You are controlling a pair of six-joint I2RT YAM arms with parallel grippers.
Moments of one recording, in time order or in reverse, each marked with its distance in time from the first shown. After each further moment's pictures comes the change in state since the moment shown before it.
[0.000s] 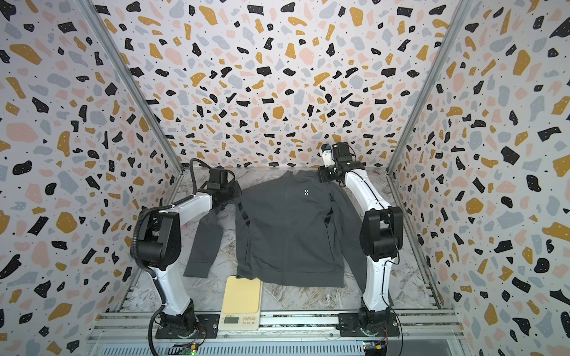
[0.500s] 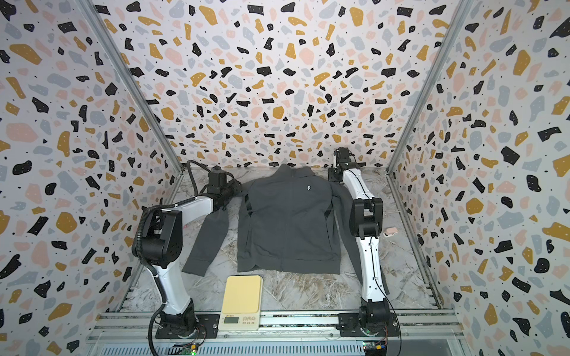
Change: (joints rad) left arm 0.008 0.051 -0.056 0.184 0.016 -0.062; right arm -0.079 0.537 0.481 -0.098 0.254 0.082
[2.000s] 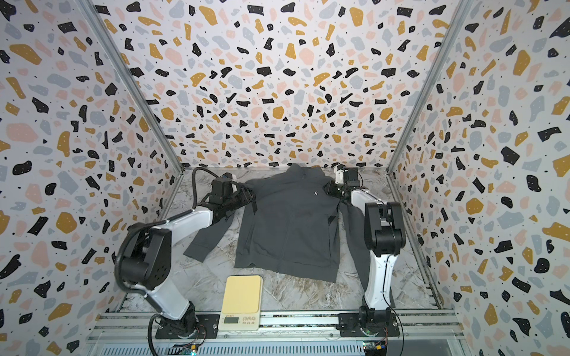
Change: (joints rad) left arm -0.143 -0.292 -0.219 -0.052 0.162 -0.031; right arm 0.008 -0.577 -1.009 0.636 -0.473 0.319
